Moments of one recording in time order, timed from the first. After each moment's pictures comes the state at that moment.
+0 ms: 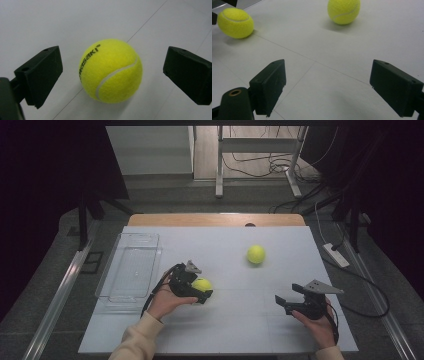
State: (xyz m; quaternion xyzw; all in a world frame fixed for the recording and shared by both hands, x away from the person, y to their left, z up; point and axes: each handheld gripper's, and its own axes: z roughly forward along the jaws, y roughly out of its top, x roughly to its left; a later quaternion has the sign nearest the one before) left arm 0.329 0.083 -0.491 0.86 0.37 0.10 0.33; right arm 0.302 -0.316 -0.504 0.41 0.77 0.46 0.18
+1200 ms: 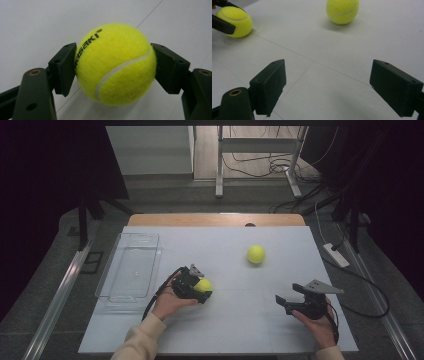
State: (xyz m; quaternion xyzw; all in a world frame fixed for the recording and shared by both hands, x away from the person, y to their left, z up) left arm 0.333 0.080 -0.508 0.87 0.37 0.10 0.31; right arm 0.303 -0.317 -0.504 0.41 0.77 0.46 0.18
